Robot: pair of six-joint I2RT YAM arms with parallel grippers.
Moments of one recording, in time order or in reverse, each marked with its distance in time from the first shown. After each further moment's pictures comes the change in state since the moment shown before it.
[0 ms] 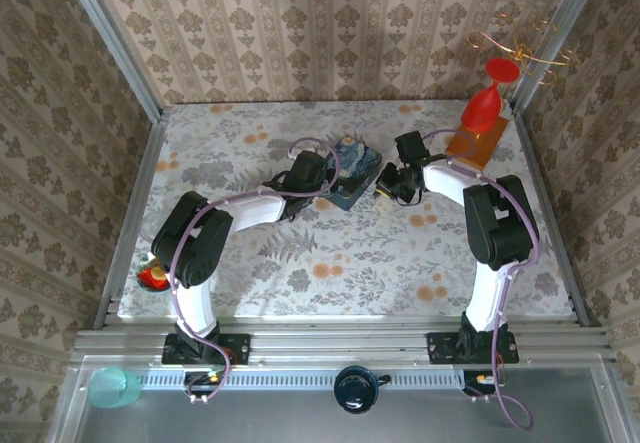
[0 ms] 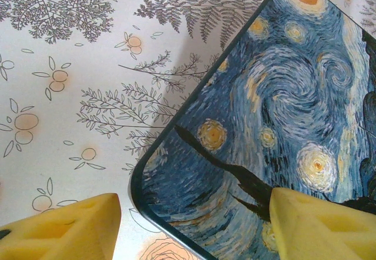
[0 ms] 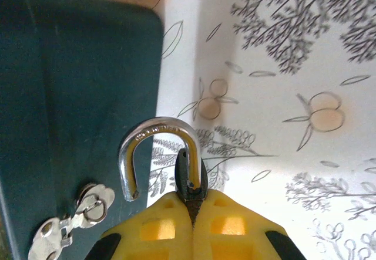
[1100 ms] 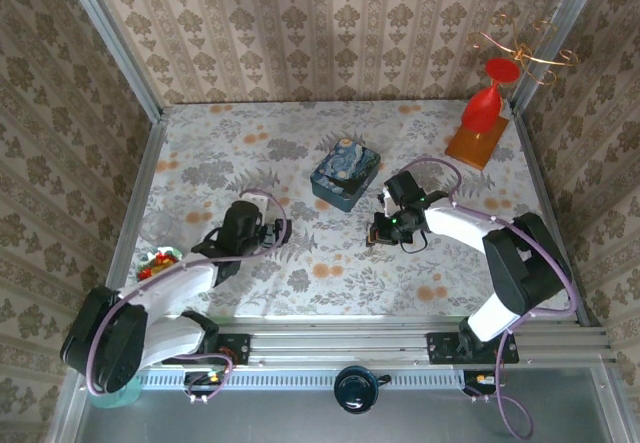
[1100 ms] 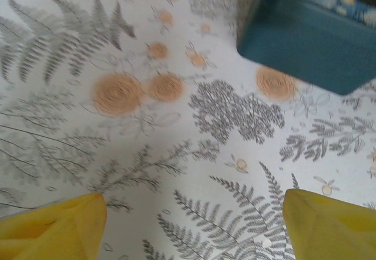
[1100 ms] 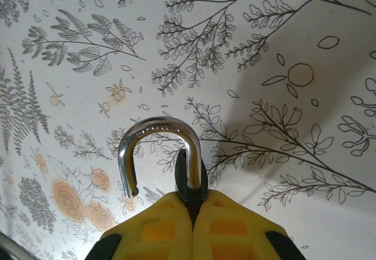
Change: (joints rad) left arm 0.146 -0.742 -0.690 0.043 0.124 0.346; right arm 0.182 -0.313 -0.366 -0.071 -0.093 -0.327
